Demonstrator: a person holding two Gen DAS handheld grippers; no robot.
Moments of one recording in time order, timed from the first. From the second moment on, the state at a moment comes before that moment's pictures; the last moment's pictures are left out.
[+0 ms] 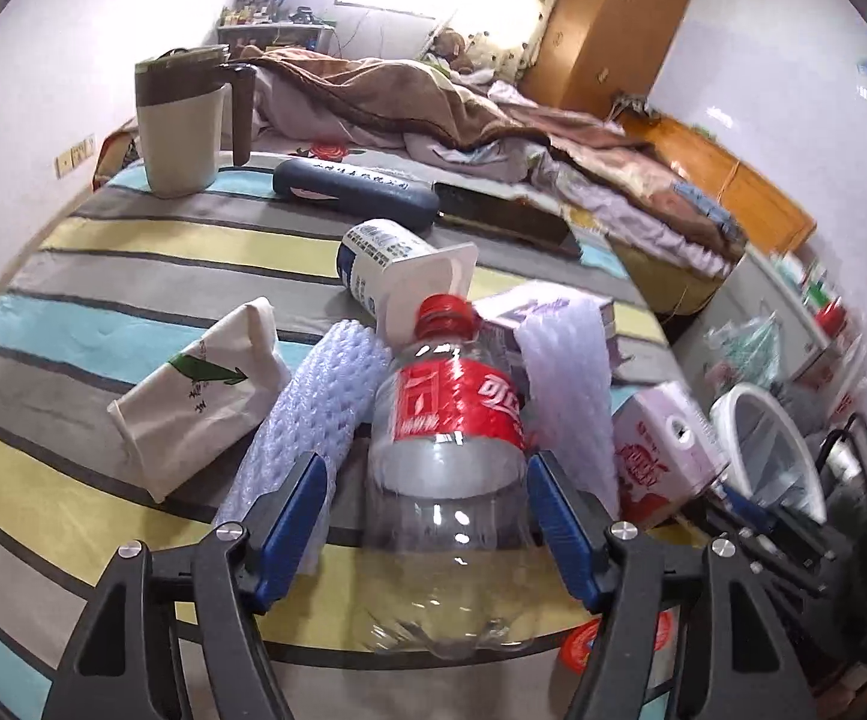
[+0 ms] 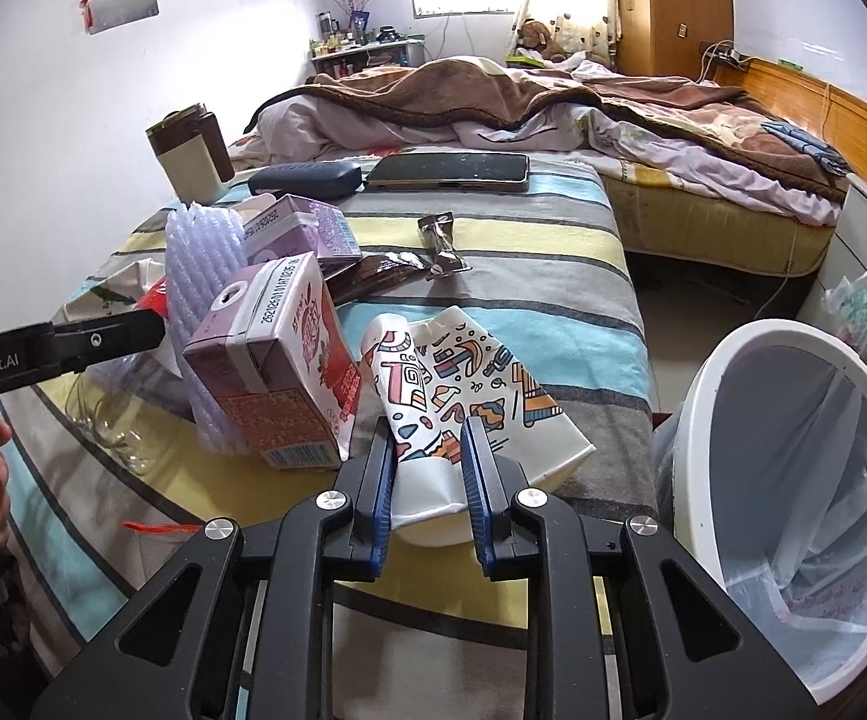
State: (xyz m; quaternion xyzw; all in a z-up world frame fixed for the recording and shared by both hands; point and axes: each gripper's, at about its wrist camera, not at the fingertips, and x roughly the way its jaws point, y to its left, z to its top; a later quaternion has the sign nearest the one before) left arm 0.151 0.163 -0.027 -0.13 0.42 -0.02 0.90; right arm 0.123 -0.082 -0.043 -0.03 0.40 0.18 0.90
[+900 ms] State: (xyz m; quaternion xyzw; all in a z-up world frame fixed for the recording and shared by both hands) left arm 0.135 0.173 -0.026 -0.13 0.41 -0.01 0.90; right arm 0.116 -0.086 -0.040 -0.01 0.38 0.18 0.91
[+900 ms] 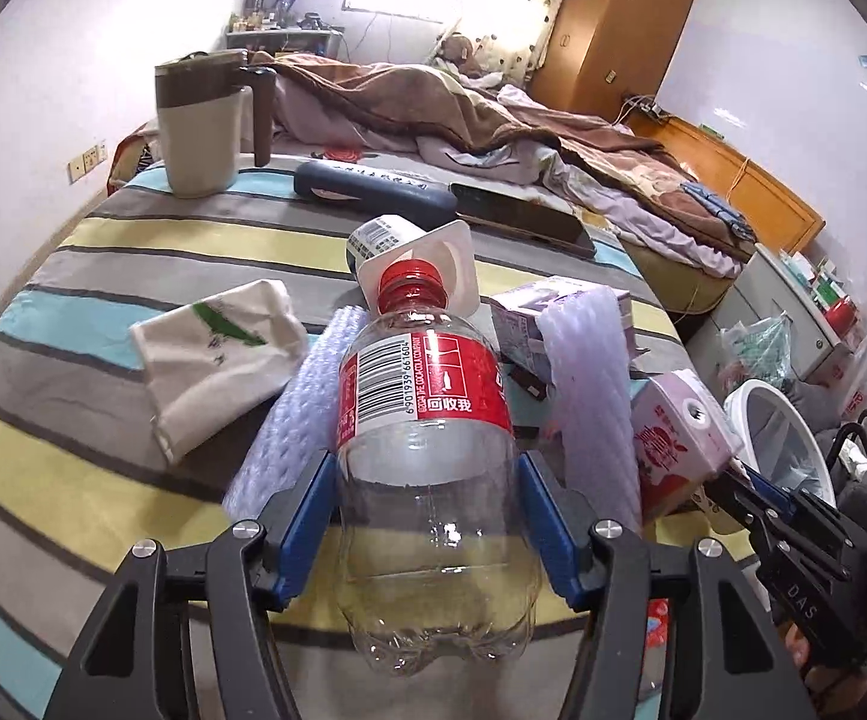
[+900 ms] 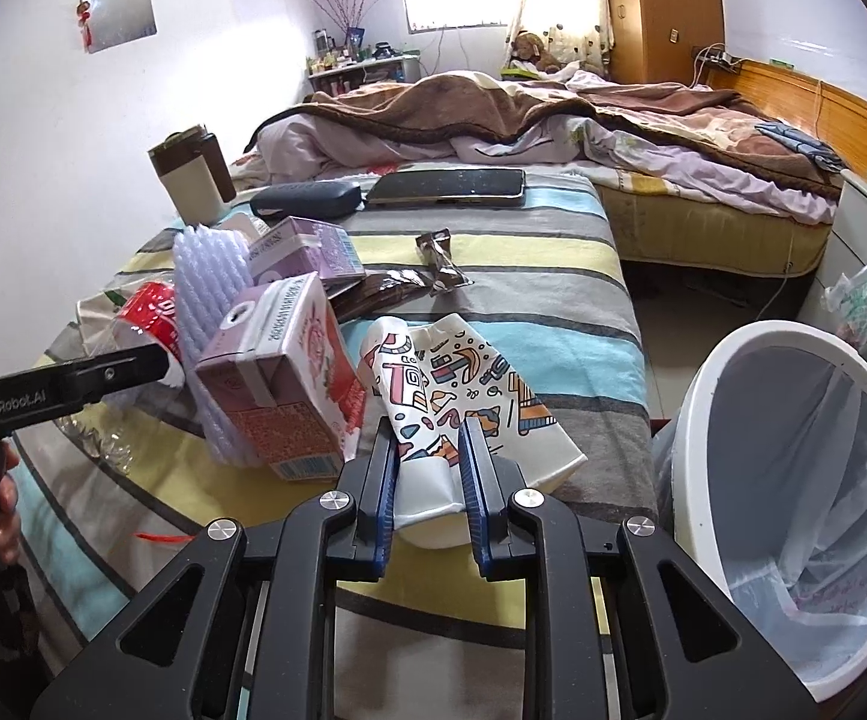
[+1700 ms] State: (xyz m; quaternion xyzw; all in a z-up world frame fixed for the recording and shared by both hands) left arm 0.082 0.128 0.047 -0.10 0.33 -0.05 0.94; right arm 0.087 -0.104 0.010 0.01 0.31 0.16 0.94
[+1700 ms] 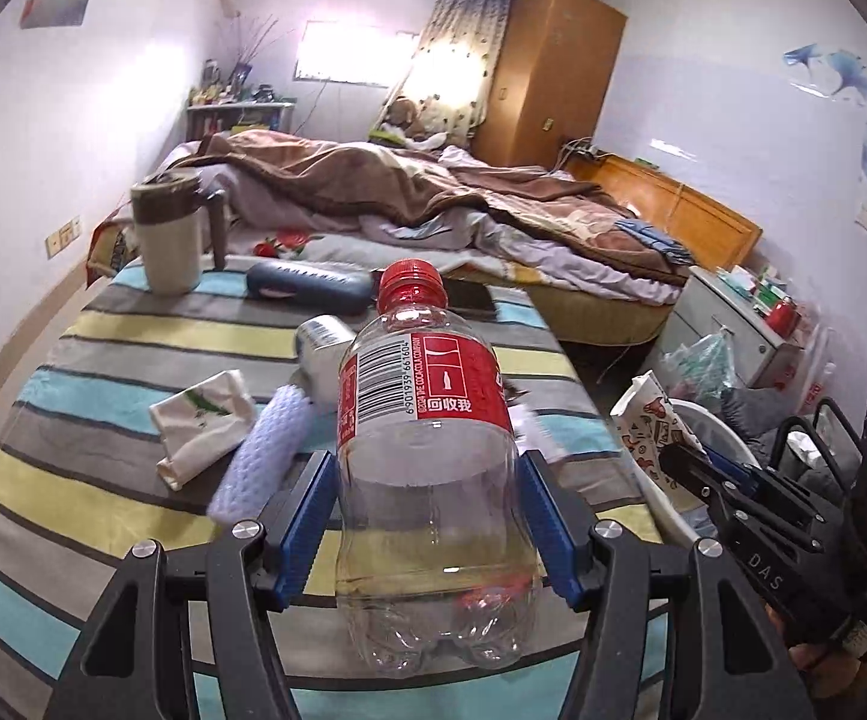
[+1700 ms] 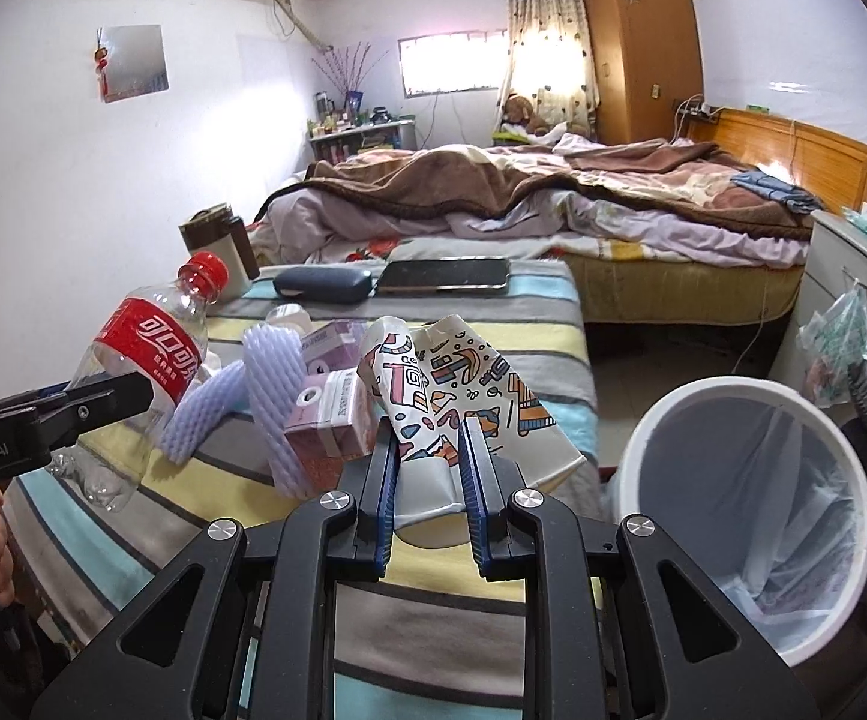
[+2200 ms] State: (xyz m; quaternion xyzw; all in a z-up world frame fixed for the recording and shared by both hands) left arm 0.090 0.031 0.057 -0.07 0.32 -0.15 0.93; right arm 0.074 -0.167 0.018 0.03 0.29 0.08 0.95
